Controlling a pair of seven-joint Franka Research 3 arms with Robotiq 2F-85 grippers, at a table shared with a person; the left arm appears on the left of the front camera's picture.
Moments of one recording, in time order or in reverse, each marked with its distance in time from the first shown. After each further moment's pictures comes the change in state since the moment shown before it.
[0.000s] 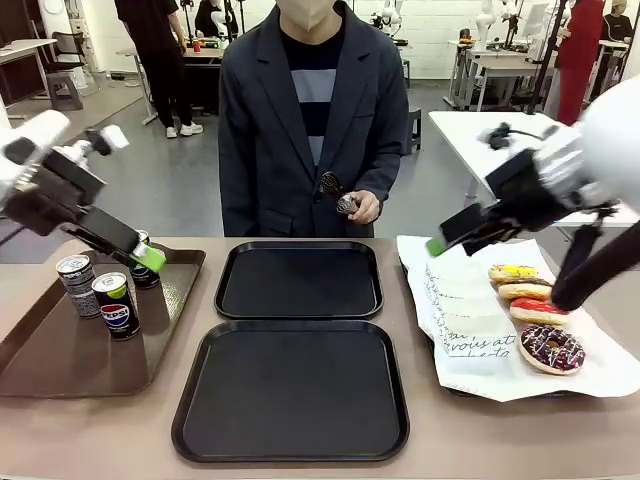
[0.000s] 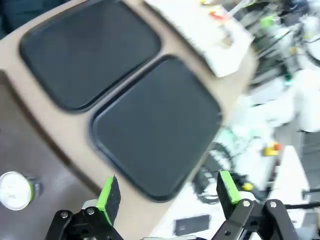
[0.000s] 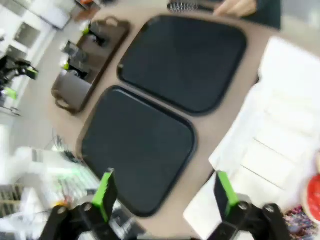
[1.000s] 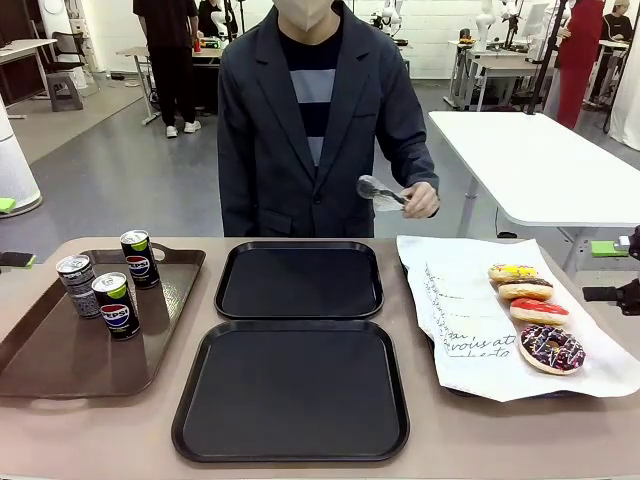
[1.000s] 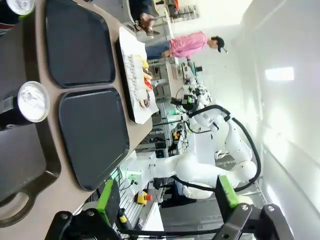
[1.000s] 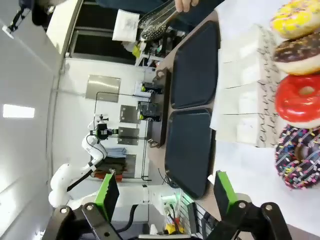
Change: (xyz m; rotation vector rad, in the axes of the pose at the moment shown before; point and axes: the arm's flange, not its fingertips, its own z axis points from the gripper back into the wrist) left arm -0.104 0.132 0.104 -0.509 -0.285 0.612; right arm -0.133 -0.187 0.081 0.479 -0.212 -0.618
